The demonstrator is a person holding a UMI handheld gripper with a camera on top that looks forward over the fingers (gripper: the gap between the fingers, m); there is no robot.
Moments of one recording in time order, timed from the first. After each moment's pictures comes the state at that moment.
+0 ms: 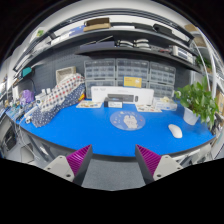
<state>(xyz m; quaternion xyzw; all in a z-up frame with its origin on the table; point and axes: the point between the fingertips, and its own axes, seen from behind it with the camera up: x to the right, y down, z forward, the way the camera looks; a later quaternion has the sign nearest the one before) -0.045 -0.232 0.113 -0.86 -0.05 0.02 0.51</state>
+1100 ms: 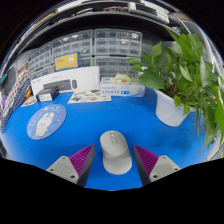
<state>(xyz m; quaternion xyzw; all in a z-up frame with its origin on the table) 0.296 -0.035 0.004 -0.89 0.03 -0.03 0.44</state>
